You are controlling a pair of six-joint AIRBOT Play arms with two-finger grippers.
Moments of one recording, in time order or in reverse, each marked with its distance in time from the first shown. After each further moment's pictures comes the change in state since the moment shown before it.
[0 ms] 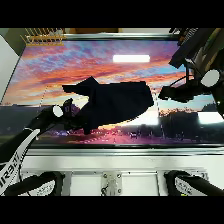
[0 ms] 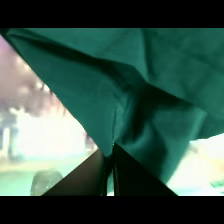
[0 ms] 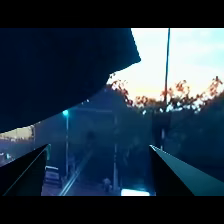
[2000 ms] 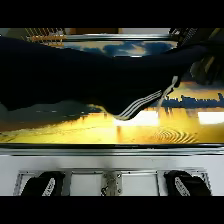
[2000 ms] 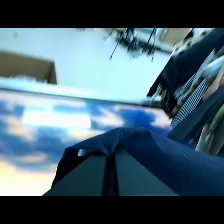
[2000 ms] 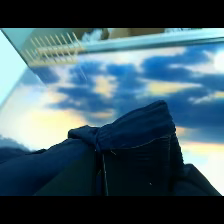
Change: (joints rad) left arm 0.206 0.740 0.855 0.038 -0.199 -0.022; right arm -0.050 0.490 0.325 0.325 -0.075 0.024
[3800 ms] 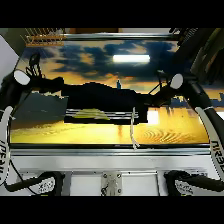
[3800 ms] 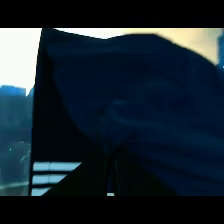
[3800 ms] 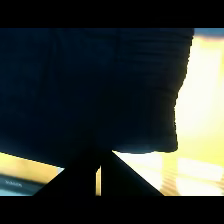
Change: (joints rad) left arm 0.053 -0.786 -0.383 0.013 0.180 0.218; right arm 0.268 -0.655 -0.336 -0.360 0.071 0.079
